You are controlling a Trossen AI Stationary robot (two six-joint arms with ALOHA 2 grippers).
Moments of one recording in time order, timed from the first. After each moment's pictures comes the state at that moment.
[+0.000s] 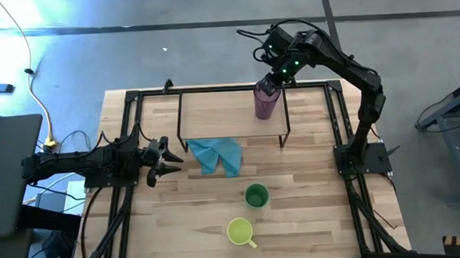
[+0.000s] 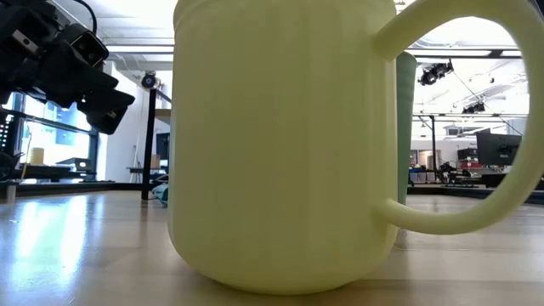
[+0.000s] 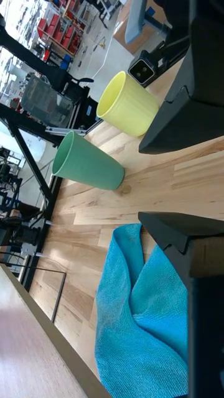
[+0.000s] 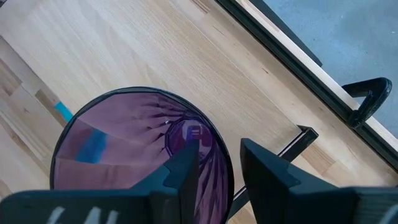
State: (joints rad) left arm 0.24 0.27 0.01 0.06 0.32 -0.27; right arm -0.54 1.79 2.14 -1.51 -0.03 0.24
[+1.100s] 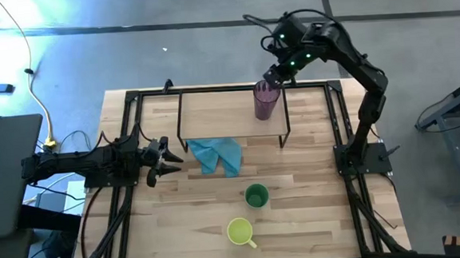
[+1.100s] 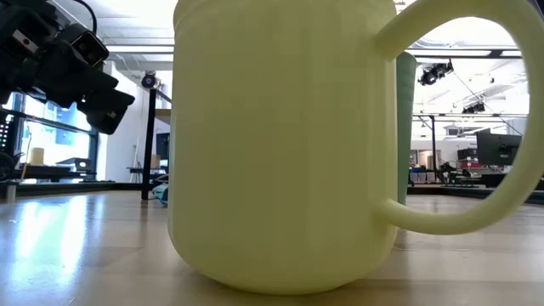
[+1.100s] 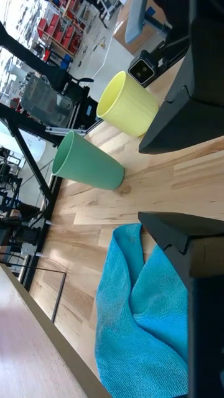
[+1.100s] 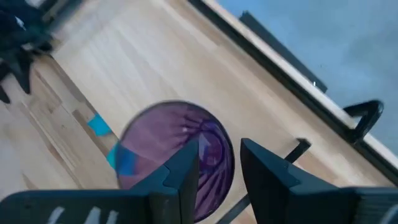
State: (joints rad) left arm 0.24 0.27 0.01 0.06 0.32 -0.27; right arm -0.54 1.79 2.34 -1.57 -0.06 0.25
